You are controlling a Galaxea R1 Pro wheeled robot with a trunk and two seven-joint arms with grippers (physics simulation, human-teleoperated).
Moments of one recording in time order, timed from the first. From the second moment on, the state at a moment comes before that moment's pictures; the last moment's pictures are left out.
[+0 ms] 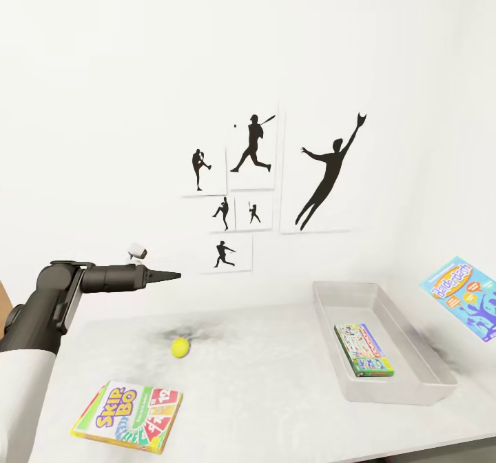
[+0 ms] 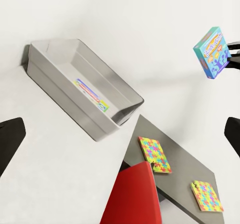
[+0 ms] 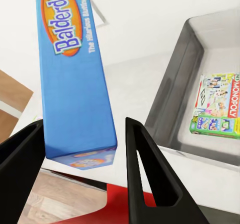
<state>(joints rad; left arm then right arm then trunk) -0.79 0.27 0.12 -1.13 -0.08 1.01 -1.56 -0.15 -1.12 -0.45 -1.21 -0.63 1.04 1.31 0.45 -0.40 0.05</state>
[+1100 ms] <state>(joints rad) -0.79 0.27 0.13 -1.14 -0.08 1.01 -1.56 -0.15 -1.15 -0.45 -1.22 -0.64 1.04 1.30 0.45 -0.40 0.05</state>
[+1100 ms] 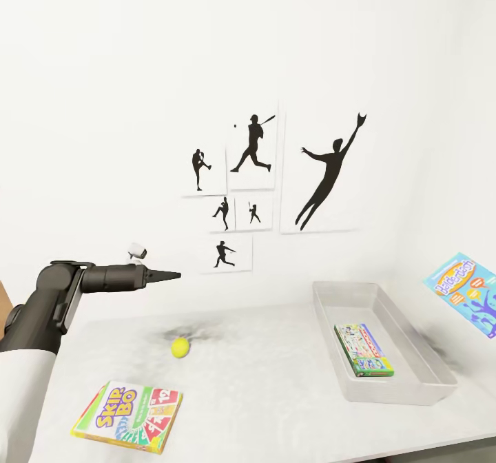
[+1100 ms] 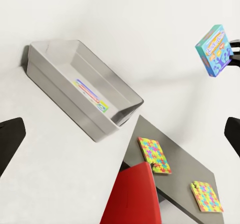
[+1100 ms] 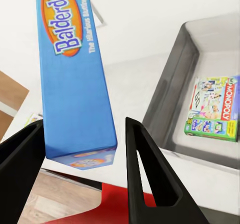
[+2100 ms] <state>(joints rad) -0.79 0.27 0.12 -1.14 -0.08 1.01 -1.56 -0.15 -0.87 -0.44 -1.39 -0.70 1.04 1.07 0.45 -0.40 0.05</state>
